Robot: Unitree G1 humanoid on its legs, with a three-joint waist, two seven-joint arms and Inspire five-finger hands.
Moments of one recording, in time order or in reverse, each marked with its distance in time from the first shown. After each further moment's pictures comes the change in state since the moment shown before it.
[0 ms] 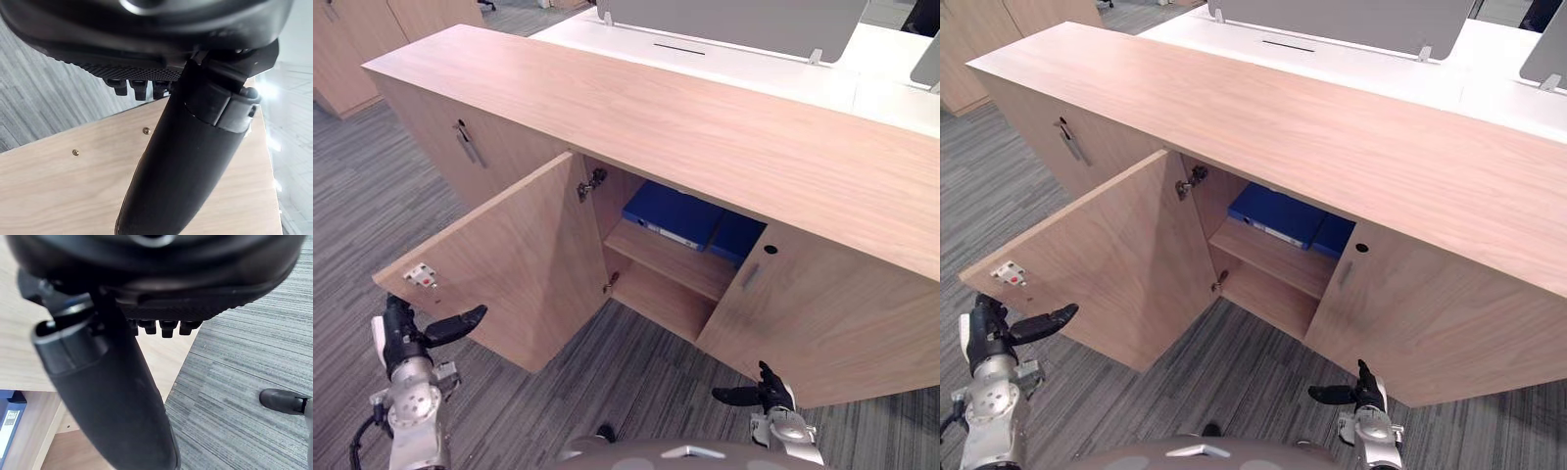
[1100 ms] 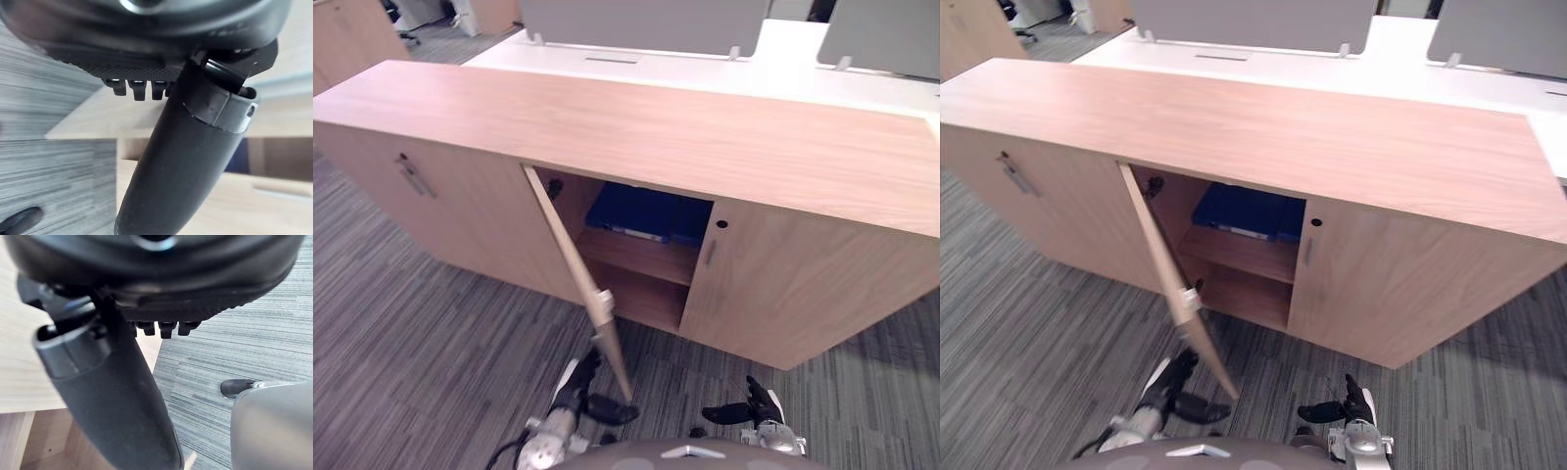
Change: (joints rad) left arm 0.086 -0.109 -0.725 0.030 0.210 0.086 -0.160; right arm 0.044 0.020 0.078 0.025 -0.041 0.004 -0.014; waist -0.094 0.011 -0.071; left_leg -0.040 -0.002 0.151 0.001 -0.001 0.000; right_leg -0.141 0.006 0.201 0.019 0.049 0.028
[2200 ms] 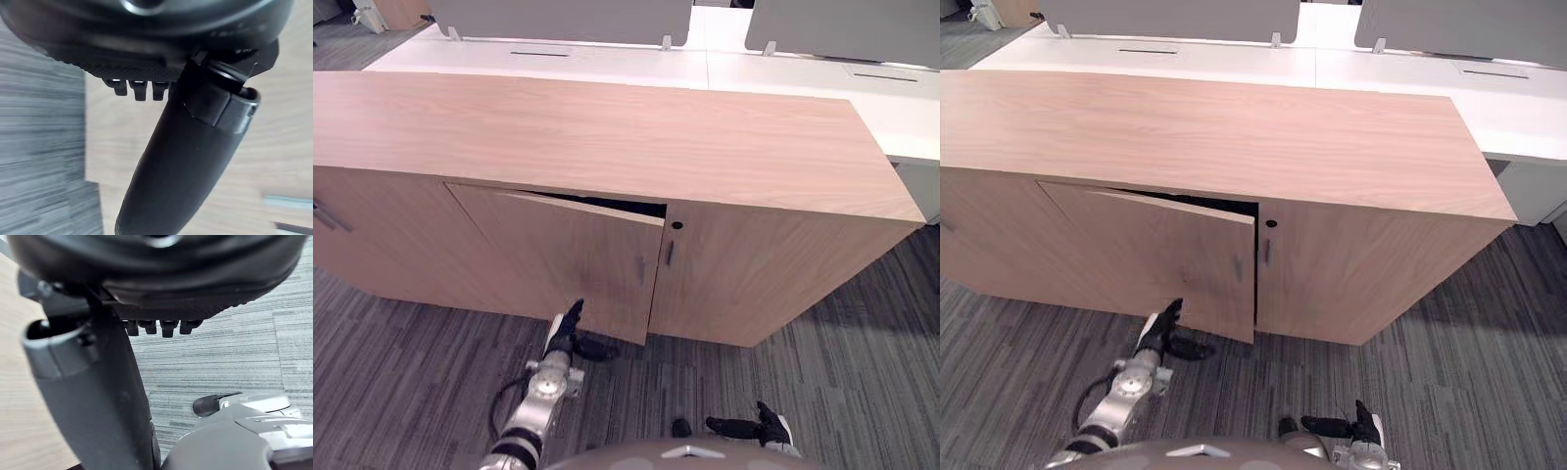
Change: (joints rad) left arm -0.273 -0.028 0.173 0.443 -0.053 0.003 0.093; right arm 0.027 0.013 -0.048 0.069 0.057 0.017 -0.035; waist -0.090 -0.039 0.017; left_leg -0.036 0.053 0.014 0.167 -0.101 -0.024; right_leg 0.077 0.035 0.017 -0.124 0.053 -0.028
